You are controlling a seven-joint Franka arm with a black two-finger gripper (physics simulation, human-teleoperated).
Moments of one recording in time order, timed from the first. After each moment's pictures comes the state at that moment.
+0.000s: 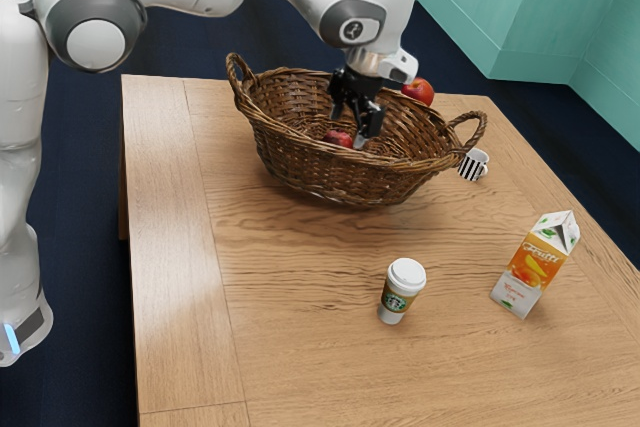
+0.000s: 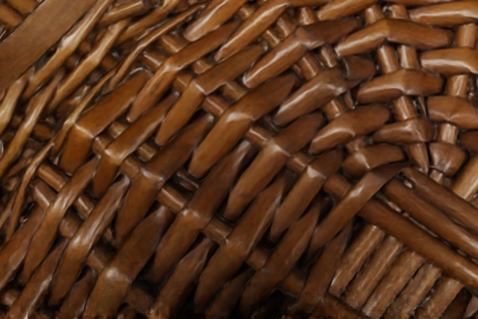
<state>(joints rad) -0.15 0.16 0.35 -1.65 0.00 1.83 -0.07</state>
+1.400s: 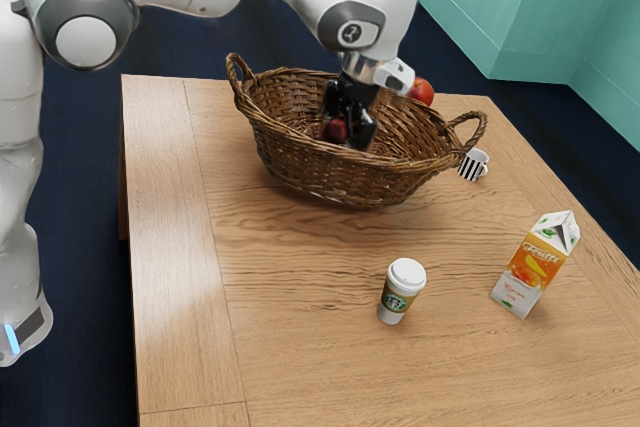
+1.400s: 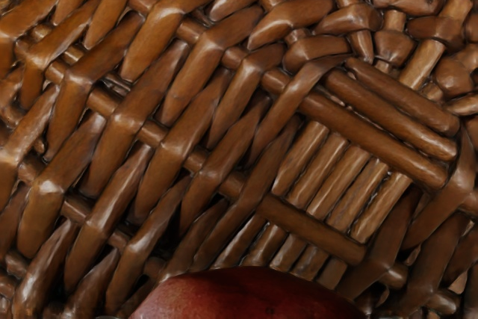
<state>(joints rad) -0.19 0.15 0.35 -1.69 -0.01 1.76 -0.06</state>
